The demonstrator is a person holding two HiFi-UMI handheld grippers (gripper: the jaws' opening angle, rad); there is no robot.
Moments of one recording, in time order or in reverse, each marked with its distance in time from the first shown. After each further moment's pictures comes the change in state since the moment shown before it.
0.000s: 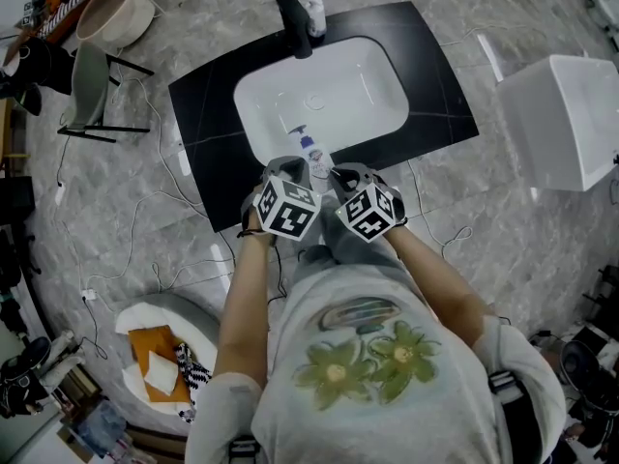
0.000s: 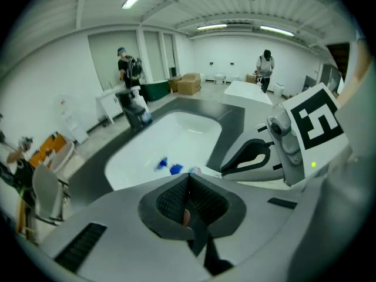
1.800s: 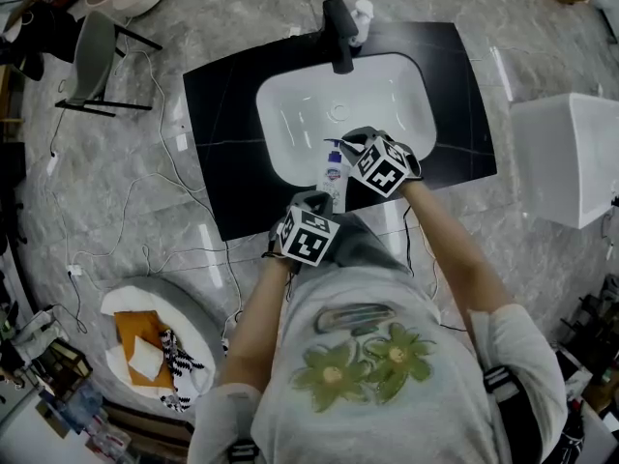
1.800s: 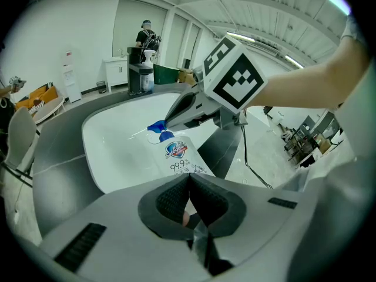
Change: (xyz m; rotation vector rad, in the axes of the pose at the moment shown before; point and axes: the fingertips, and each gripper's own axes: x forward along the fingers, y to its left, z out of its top) left arm 0.046 -0.004 -0.049 -0.296 0.046 -0.184; right arm 0.112 -0.082 0.053 -0.210 0.144 0.208
